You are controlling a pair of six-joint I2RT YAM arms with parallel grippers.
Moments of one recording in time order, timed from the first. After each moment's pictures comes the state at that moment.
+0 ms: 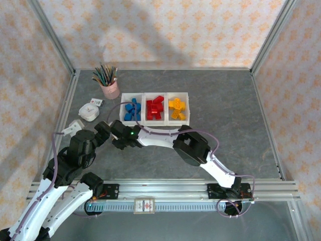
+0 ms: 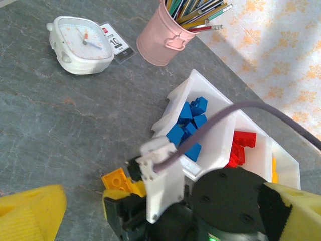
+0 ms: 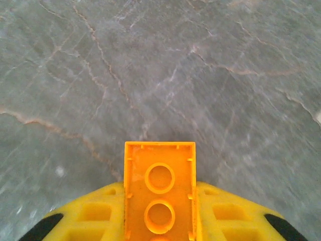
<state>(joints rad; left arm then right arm) -0.47 0.48 0.78 -0.93 -0.47 -1.01 1.14 2.31 1.79 -0.41 0.07 0.15</state>
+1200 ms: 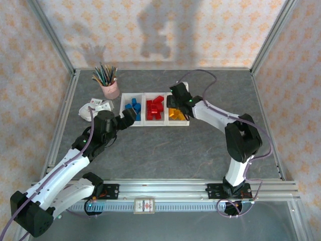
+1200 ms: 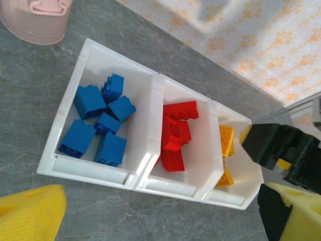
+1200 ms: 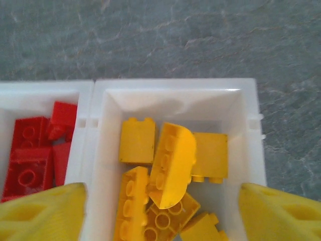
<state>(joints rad) -0.45 0.86 0.71 -0.34 -0.22 -0.78 0.58 1.78 1.32 -0.36 0.30 0.47</state>
